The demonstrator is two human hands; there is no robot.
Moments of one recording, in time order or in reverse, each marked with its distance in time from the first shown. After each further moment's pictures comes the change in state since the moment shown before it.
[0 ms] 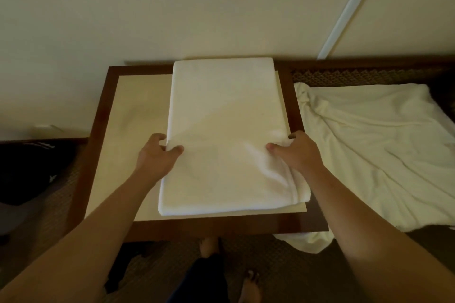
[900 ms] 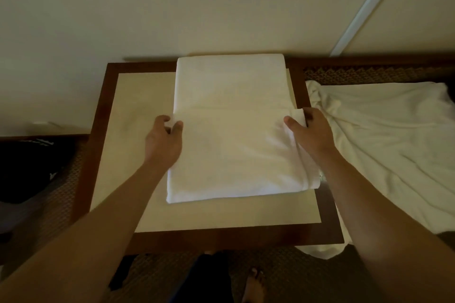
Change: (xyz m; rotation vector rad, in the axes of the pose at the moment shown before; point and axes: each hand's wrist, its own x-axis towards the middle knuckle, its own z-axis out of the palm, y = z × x) left_hand 0.048 0.019 0.007 -0.050 0.143 0.125; right_hand 0.050 -0.020 -0.004 0.280 0.146 -0.211
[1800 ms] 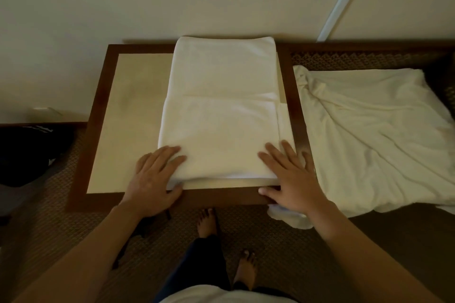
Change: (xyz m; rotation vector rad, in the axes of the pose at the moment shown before) left_hand -0.124 -0.119 -0.023 0.585 -0.180 0.835; right_hand -0.160 0.084 -0.011 -0.814 -0.327 -0.619
